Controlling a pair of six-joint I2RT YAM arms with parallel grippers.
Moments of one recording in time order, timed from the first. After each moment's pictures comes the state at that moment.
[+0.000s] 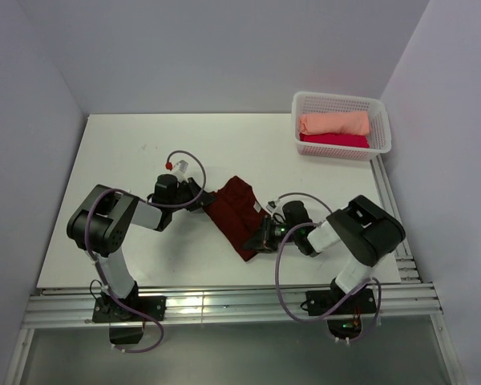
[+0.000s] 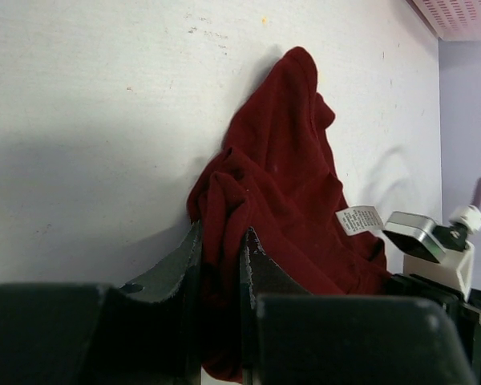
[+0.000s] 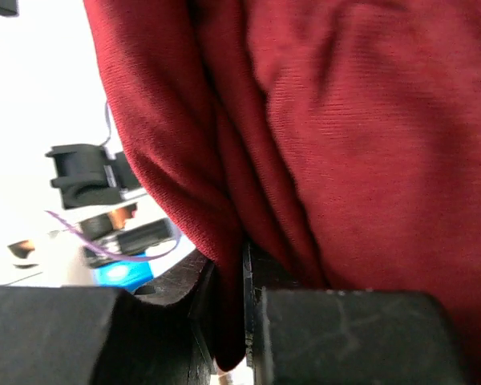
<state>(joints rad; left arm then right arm) -0.36 1.81 0.61 0.74 0.37 -0.76 0.56 1.66 0.31 0.70 -0.72 1.04</state>
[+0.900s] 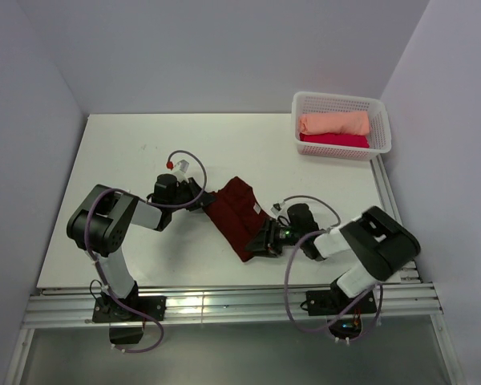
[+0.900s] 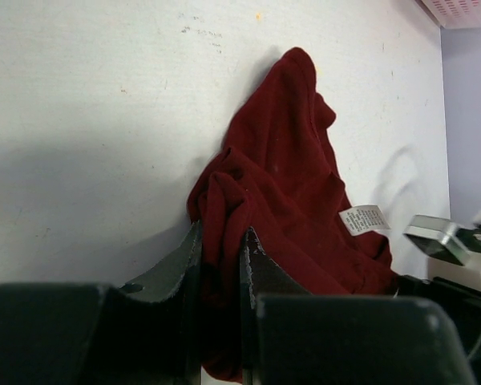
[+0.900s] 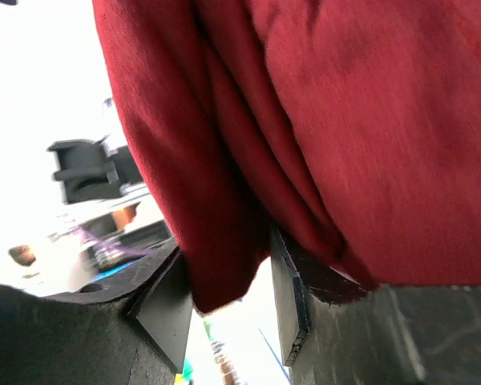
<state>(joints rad) -0.36 1.81 0.61 0.74 0.39 -0.72 0.54 1.59 0.24 0.72 -0.74 1.10</state>
